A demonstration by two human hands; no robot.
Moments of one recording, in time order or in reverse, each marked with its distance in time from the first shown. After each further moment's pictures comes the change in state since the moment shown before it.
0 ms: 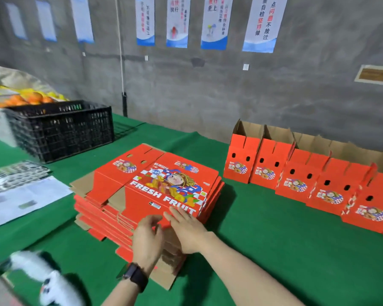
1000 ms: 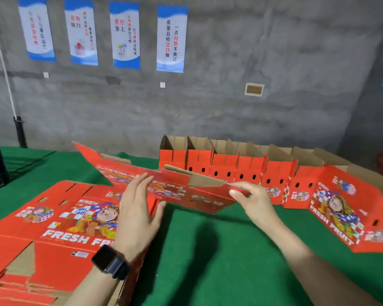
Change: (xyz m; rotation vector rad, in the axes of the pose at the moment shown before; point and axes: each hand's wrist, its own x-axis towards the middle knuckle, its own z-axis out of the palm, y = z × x) left_hand 0.019 0.134 0.013 -0.008 -0.138 0.811; right_hand -0.229 0.118 -0.102 0.772 1.088 0.507
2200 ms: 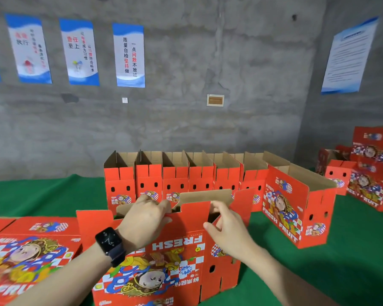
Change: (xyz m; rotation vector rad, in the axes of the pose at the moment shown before) left_hand 0.047 0.139 0.117 0.297 -0.365 0.643; right_hand -0.037 0.069 -0.118 -0.348 -0.132 0.134
